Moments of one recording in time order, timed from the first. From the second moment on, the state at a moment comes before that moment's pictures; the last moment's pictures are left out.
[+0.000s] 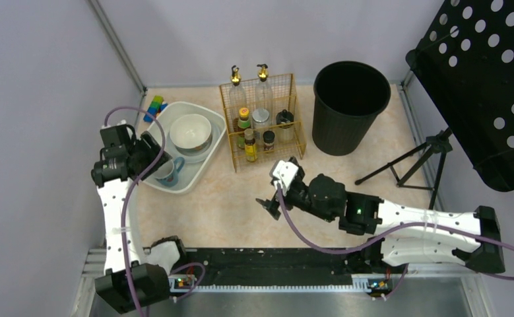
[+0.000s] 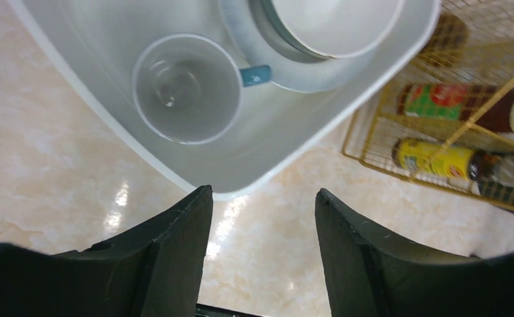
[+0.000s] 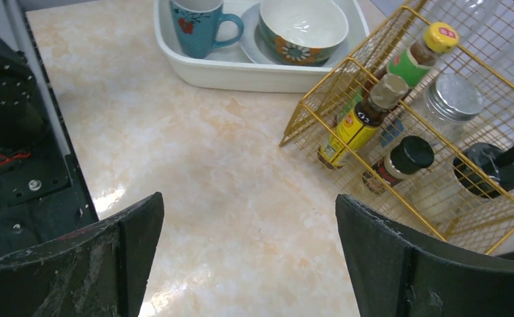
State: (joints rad) left arm 0.32 1.03 1.12 -0.94 0.16 -0.42; right arm 1.29 0.98 0.77 0.03 0.25 -0.15
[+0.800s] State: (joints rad) left arm -0.40 0.86 1.07 -0.85 0.22 -0.44; right arm 1.29 1.13 0.98 -0.26 0.84 0.14
